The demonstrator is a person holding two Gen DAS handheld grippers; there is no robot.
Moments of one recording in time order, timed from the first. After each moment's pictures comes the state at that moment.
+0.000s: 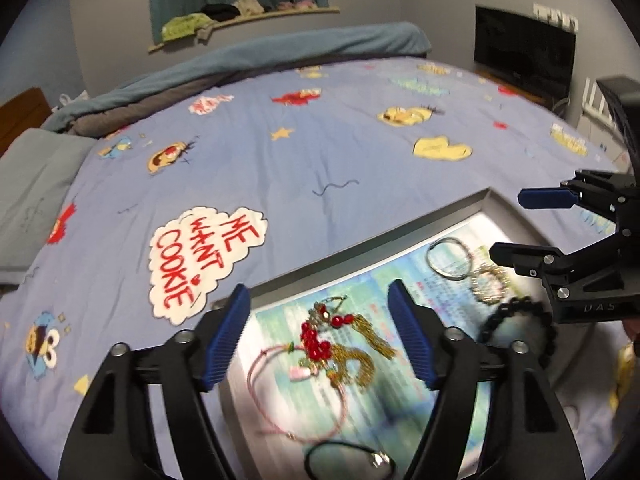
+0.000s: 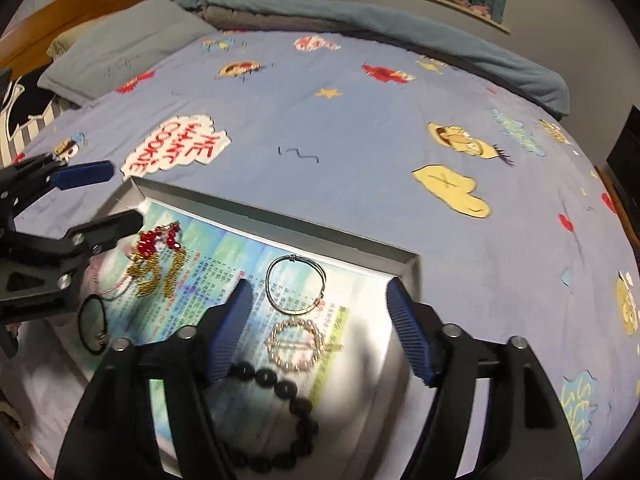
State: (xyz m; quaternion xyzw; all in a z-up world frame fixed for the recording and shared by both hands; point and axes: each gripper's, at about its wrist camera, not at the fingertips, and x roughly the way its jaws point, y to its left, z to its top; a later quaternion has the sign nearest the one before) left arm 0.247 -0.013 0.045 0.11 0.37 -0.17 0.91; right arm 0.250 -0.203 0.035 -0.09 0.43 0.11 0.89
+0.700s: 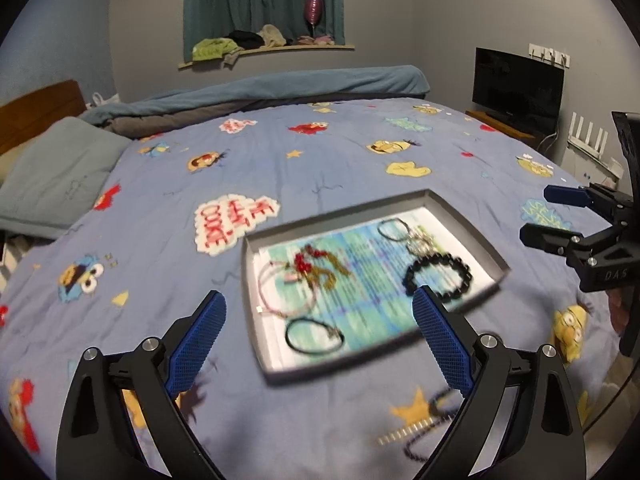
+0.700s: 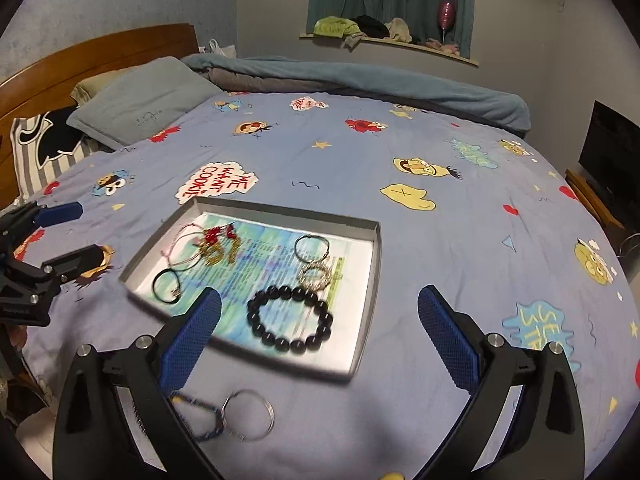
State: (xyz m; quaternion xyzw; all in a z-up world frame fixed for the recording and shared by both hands) left arm 0.098 0.021 0.083 0.07 0.33 -0.15 0.93; right arm 0.102 -0.224 0.088 -0.05 0.34 0.11 0.93
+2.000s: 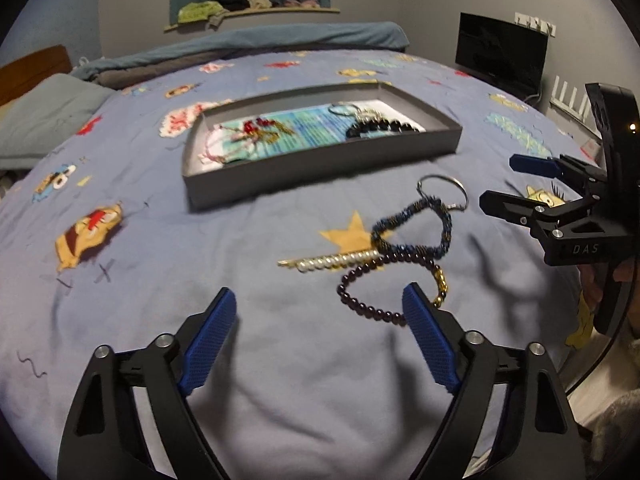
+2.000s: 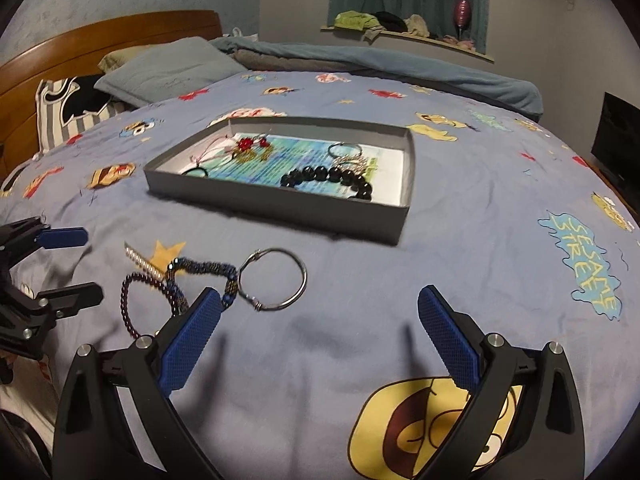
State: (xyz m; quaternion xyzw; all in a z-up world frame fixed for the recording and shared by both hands) left arm 0.004 0.003 -0.021 0.07 0.39 -0.17 0.90; right arm 0.030 -0.223 -0.014 -0.07 0.35 0.14 0.93
